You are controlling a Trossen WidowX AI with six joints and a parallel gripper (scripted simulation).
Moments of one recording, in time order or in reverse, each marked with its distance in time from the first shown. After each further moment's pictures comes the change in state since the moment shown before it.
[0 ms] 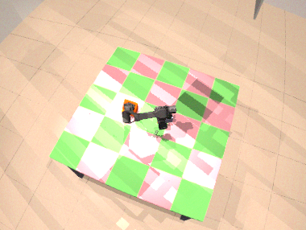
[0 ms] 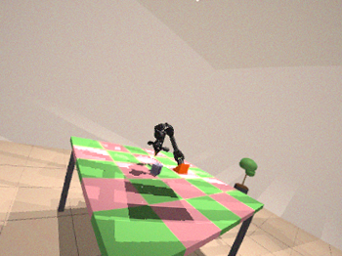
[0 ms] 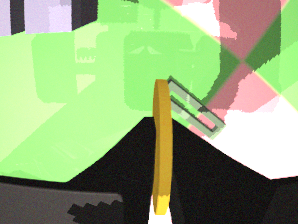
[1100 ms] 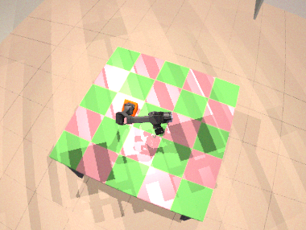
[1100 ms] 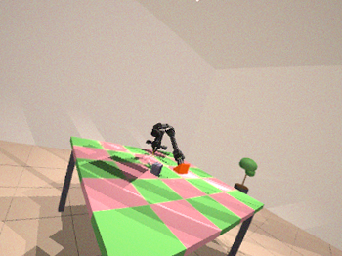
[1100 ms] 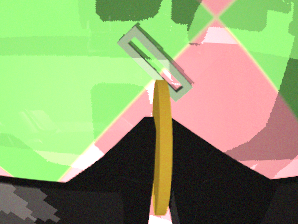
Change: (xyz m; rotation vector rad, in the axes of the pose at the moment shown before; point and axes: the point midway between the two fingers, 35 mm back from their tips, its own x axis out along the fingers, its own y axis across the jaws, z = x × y) arm 0.002 -0.034 -0.043 -0.139 -0.006 -0.001
